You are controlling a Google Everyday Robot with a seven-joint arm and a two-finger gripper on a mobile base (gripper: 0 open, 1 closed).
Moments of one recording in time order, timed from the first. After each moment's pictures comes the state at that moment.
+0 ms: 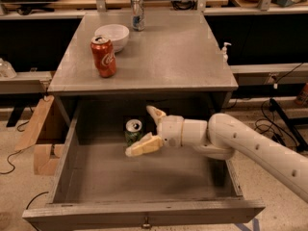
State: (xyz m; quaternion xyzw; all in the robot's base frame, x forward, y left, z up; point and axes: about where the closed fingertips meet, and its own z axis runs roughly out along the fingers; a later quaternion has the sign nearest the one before) arm 0.552 0.046 0.723 -0.43 0.62 0.41 0.51
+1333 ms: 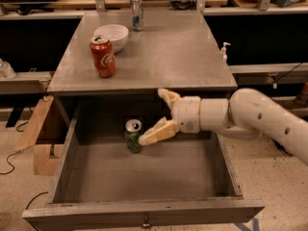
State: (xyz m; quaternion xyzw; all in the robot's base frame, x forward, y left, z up) arm 0.539 0.005 0.792 -0.47 0.63 0.36 0.50
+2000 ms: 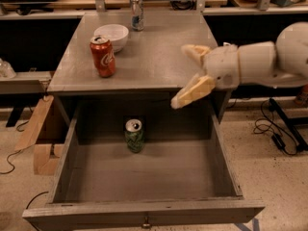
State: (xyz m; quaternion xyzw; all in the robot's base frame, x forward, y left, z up) arm 0.565 -0.067 0.908 -0.54 0.61 0.30 0.49
